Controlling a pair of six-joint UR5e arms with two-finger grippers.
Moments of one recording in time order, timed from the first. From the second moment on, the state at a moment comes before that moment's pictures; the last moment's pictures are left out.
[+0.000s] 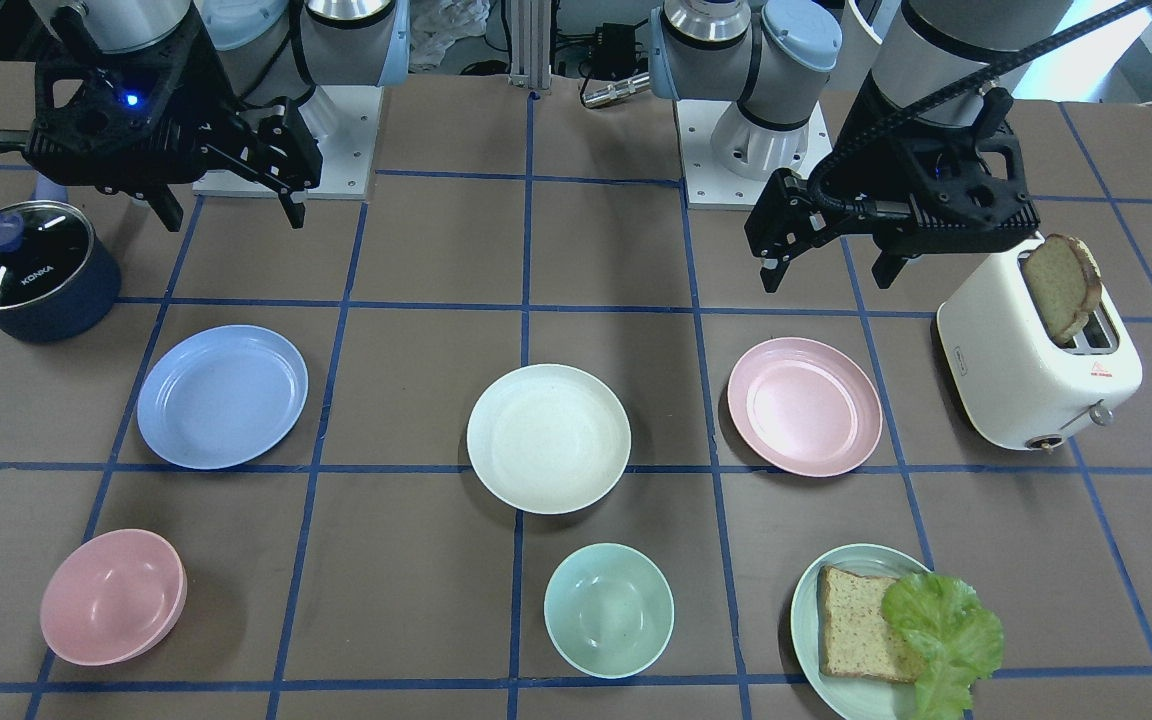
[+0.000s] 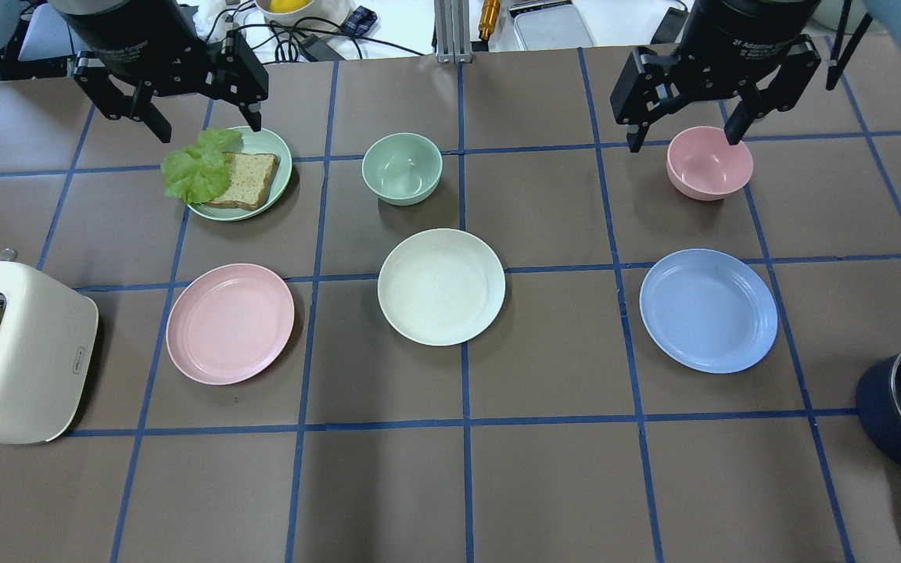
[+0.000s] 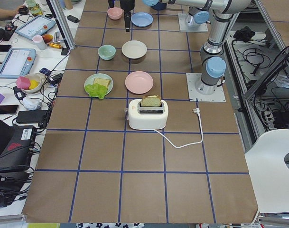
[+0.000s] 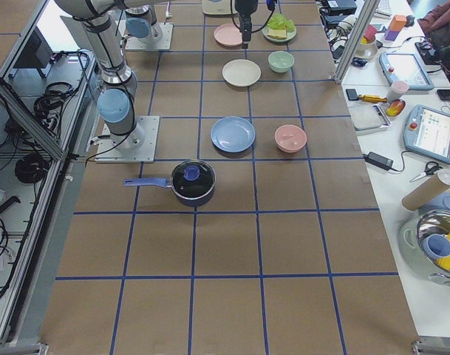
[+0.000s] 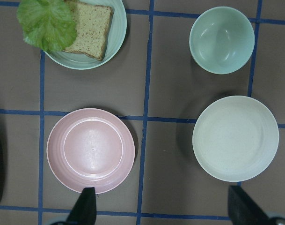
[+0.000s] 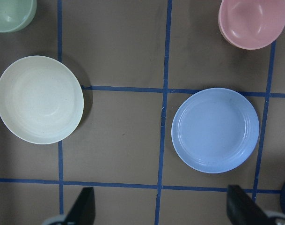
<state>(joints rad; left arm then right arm) -1.57 -1.66 -1.38 -1.61 1.56 -0.08 1.61 -1.54 1.41 -1.45 -1.56 -0.01</state>
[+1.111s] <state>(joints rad) -1.57 -1.64 -1.39 -1.63 1.56 -0.08 1.61 -1.54 1.41 -1.48 -1.55 -0.01</state>
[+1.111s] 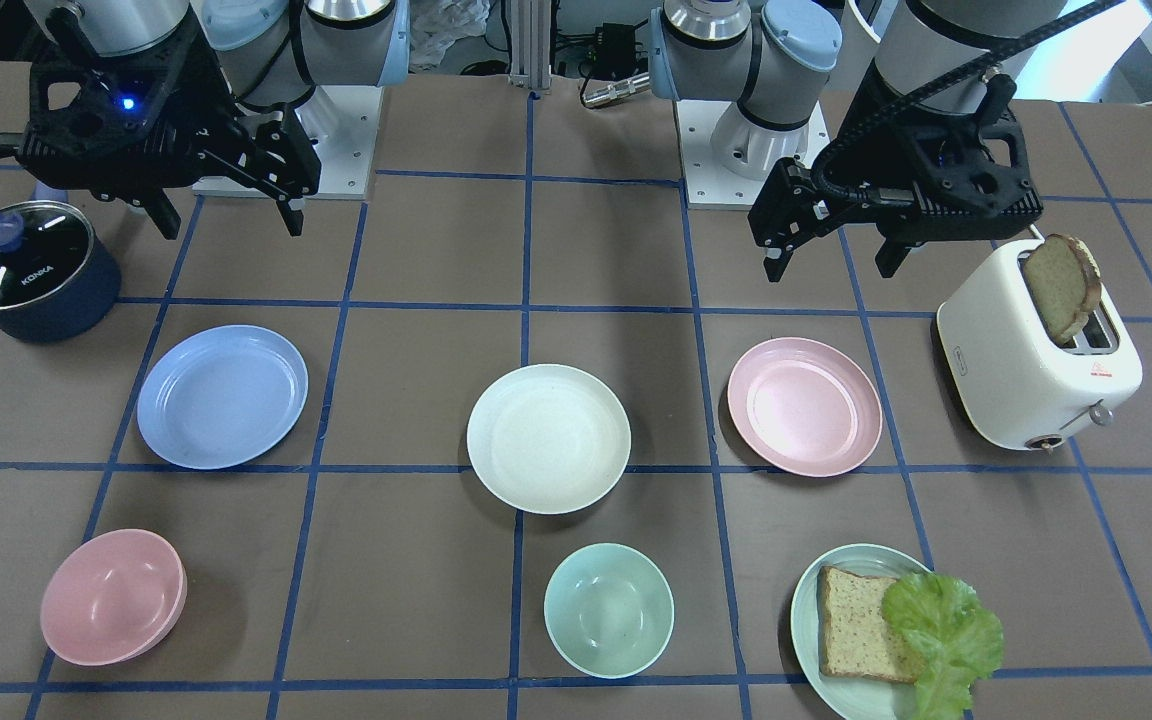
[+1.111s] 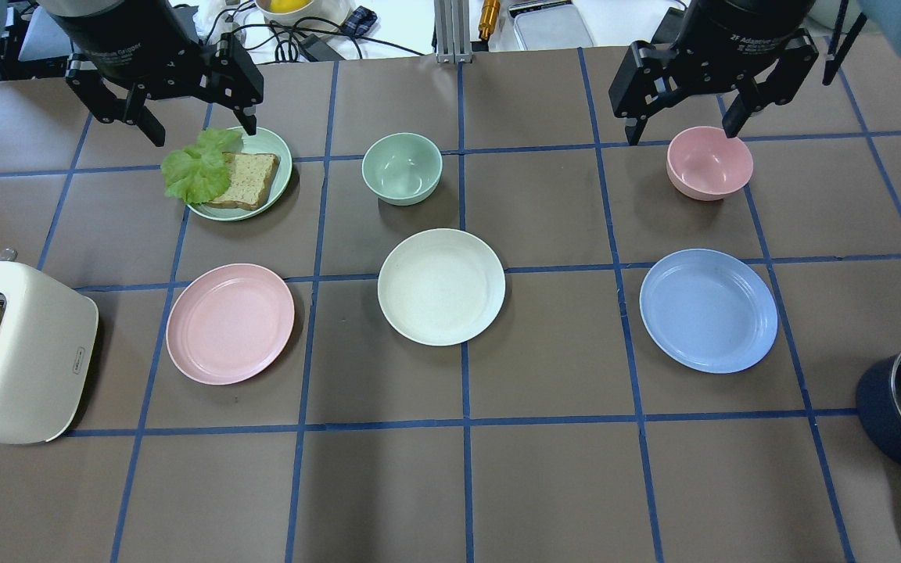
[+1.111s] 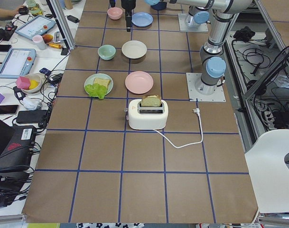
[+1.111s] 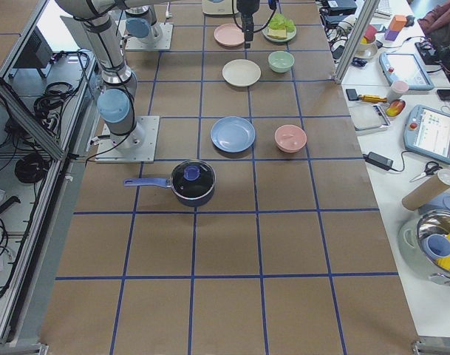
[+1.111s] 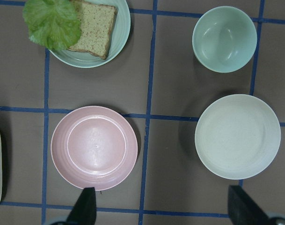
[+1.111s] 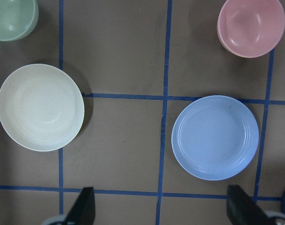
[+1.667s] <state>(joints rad) -1.57 -1.64 -1.39 -1.64 1.56 -0.08 1.61 -1.54 1.41 -1.49 -1.56 -0.01</state>
